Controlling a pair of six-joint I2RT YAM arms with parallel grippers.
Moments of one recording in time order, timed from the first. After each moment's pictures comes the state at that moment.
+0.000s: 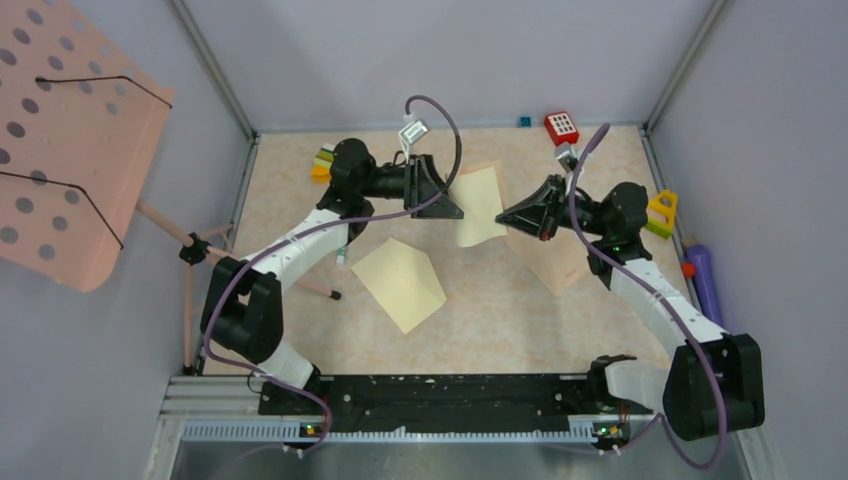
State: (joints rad) left arm -0.45 1.58 1.16 0.64 1.24 -0.98; right arm 0.18 1.16 0.71 0.68 -1.14 0.65
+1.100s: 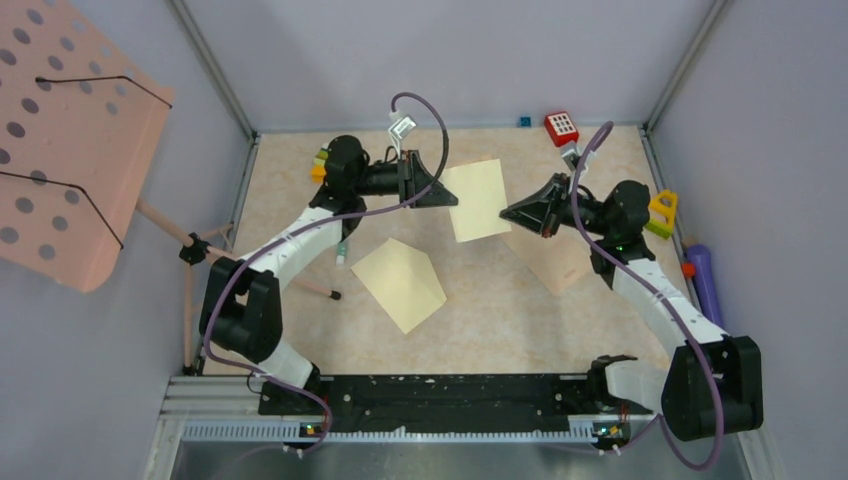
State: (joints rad) left arm -0.40 1.58 1.15 0.55 1.17 -0.91; right arm 0.15 1.15 0.71 0.62 -1.09 0.61
